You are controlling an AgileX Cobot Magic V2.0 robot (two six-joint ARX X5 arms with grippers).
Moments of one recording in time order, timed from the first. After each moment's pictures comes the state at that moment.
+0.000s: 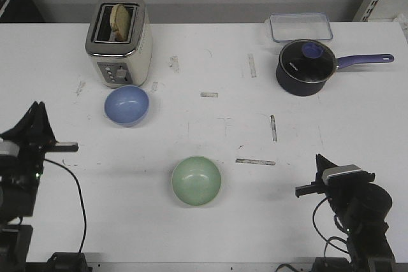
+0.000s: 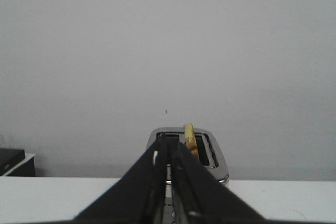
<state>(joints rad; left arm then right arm) -0.01 0.64 0.94 0.00 -0.04 -0.02 -0.02 0.48 0.54 -0.42 -0.18 -0.10</state>
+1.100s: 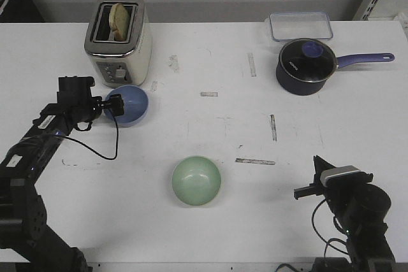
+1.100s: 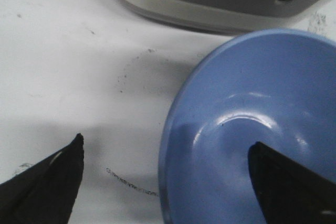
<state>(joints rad) 0.05 1.73 1.26 -0.29 0.16 -0.14 0.00 0.48 0.54 -0.43 -0.18 -0.10</state>
